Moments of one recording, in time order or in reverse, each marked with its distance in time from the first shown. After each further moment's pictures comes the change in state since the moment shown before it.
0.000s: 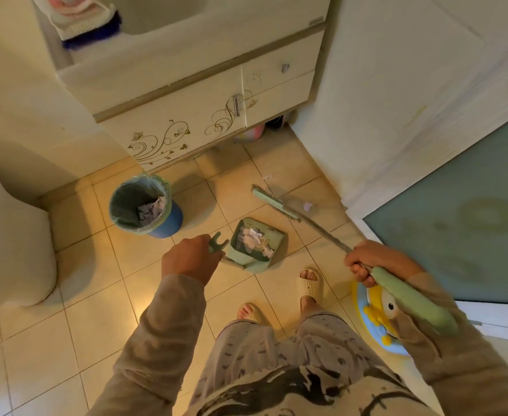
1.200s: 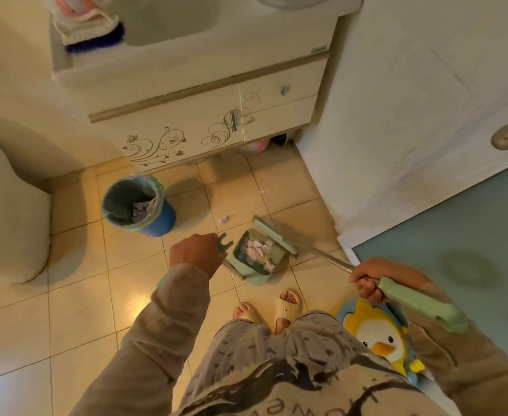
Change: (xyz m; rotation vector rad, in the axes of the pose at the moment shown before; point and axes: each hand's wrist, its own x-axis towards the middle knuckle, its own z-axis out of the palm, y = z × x) left_hand 0.024 0.104 0.002 0.075 0.005 -0.029; right_hand 0.053 -0.005 -0.131 -0.022 -0.279 0.170
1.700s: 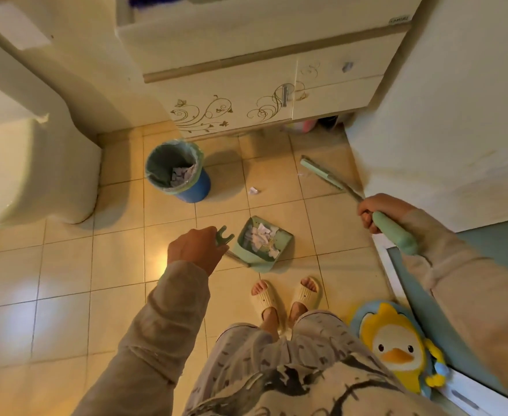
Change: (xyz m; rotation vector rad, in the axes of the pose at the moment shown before) left_hand -0.034 -0.043 0.007 -0.144 -0.045 -0.245; right_hand 0.009 -0.101 0.031 0.009 0.164 -0.402
